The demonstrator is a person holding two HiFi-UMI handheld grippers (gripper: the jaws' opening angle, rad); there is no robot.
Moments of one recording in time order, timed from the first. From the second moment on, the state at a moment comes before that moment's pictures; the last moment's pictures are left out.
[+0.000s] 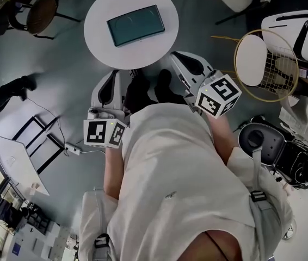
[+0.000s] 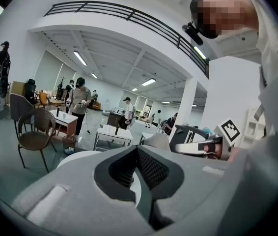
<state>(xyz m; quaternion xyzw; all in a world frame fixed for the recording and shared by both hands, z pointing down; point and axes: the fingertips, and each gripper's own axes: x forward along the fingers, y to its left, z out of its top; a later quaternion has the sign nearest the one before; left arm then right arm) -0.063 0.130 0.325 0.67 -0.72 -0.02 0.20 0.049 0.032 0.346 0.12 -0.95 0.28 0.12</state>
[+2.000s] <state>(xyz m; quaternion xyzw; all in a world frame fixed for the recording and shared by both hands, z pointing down) -0.149 -0.009 0.551 0.81 -0.43 0.27 0.31 -0.070 0.028 0.561 0.26 -0.85 0.29 0.35</state>
